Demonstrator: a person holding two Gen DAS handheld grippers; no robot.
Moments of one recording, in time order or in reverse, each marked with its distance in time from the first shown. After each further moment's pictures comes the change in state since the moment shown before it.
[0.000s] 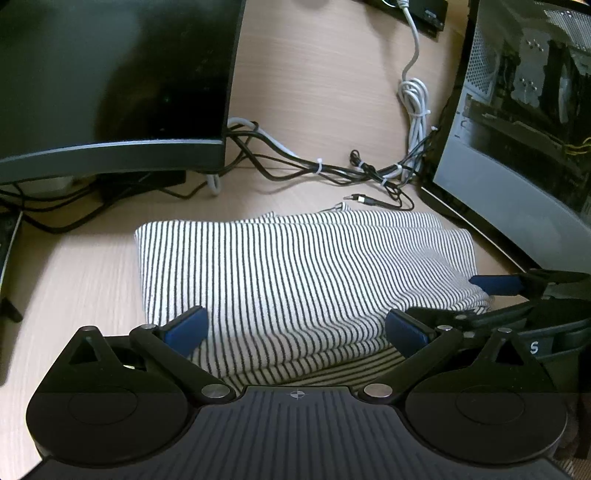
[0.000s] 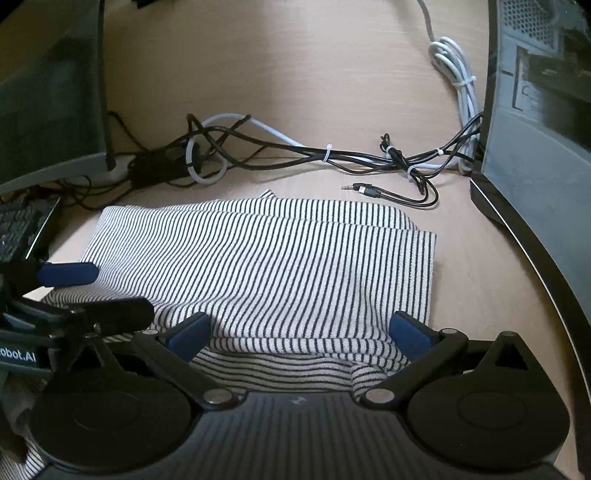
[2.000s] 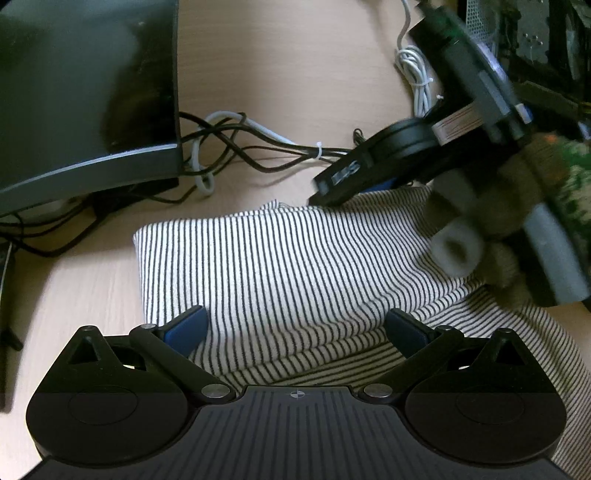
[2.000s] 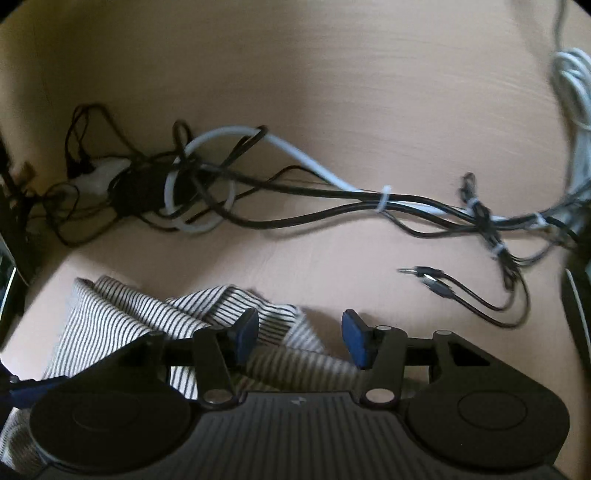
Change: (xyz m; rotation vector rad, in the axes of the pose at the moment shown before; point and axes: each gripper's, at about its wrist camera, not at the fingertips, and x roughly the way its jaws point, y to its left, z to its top) left arm 0.023 -0.024 0.006 0.091 0.051 0.090; right arm 0.115 0.000 0.103 -0.111 0.119 0.135
